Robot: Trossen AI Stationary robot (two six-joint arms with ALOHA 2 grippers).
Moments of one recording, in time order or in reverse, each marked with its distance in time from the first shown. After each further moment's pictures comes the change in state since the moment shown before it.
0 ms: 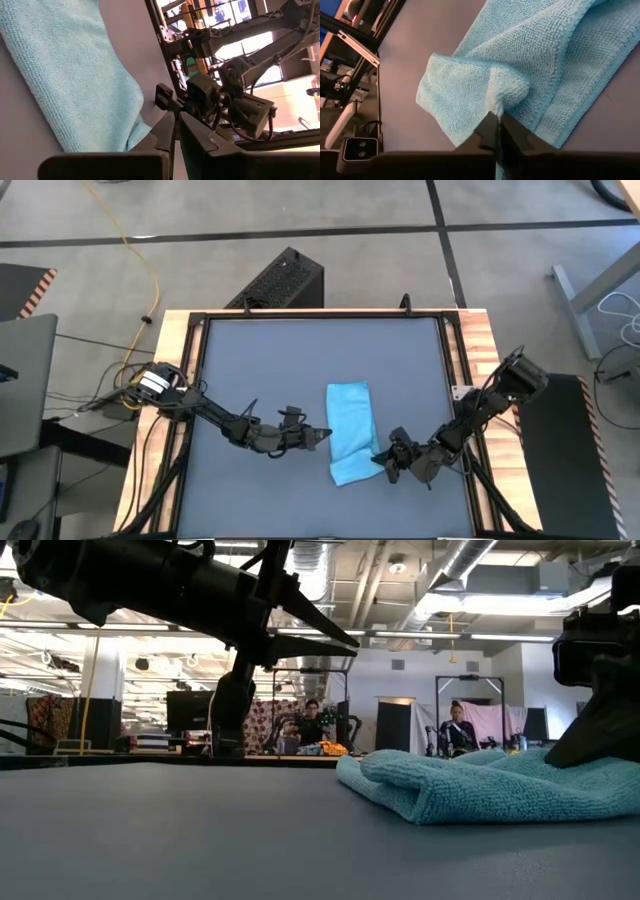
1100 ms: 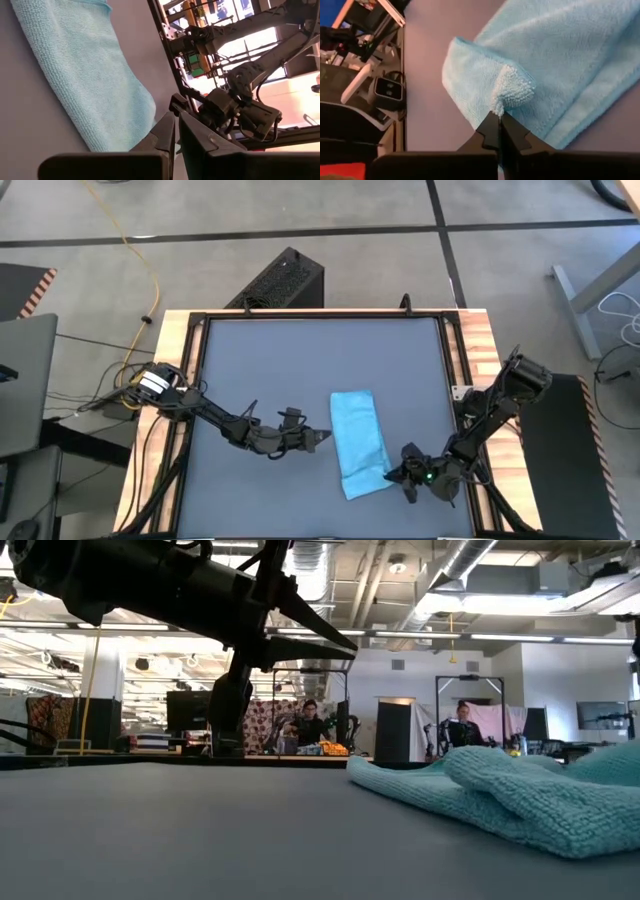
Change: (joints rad) left arm -0.006 0.000 0.000 -0.017 -0.003 0.007; right arm 0.212 -0.034 0.019 -0.051 0.071 -0.013
